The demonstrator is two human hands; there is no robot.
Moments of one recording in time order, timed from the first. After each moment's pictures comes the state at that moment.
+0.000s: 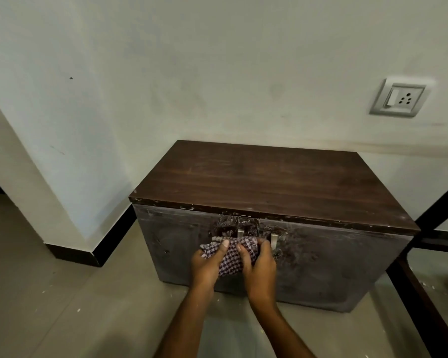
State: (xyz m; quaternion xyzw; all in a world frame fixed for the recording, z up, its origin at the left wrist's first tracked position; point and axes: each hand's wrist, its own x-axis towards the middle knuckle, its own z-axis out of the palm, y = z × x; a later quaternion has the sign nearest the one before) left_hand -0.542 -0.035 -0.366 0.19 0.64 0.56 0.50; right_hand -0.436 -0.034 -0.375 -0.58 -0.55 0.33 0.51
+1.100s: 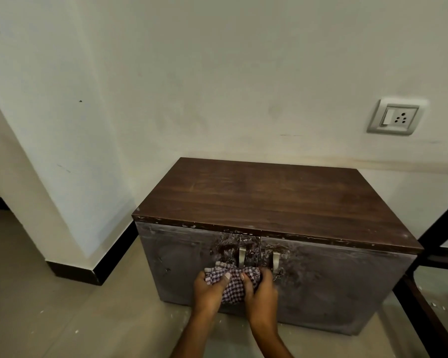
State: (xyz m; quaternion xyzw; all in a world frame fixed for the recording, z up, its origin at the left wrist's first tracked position) left_hand -0.542 -0.037 -0.384 0.25 0.66 0.55 0.45; right_hand -0.435 -0.032 -0.398 -0.63 -0.52 0.35 0.45
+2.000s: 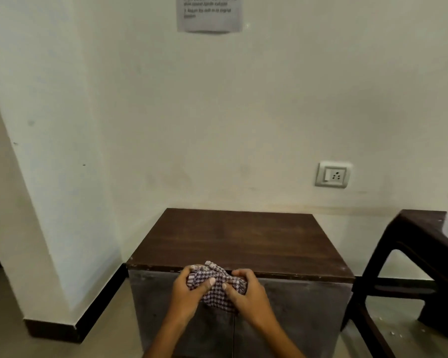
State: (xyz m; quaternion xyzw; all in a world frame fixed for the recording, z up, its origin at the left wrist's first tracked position) left_hand -0.555 -0.066 -0.249 0.46 0.55 0.58 0.38; right_hand -0.393 -0.056 -0.250 -0.52 -0.63 0.40 0.42
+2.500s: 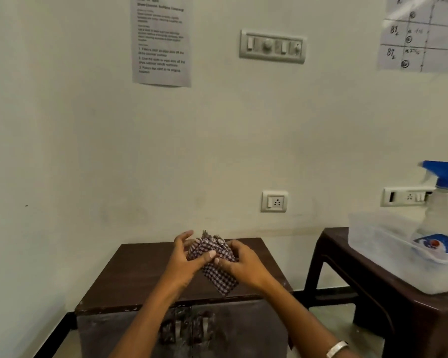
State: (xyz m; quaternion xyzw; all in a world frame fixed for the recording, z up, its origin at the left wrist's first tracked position) left_hand -0.481 -0.060 -0.107 0.58 0.42 0.54 0.43; right_hand -0.305 -0.070 -0.099 -0.50 -0.71 0.29 0.41
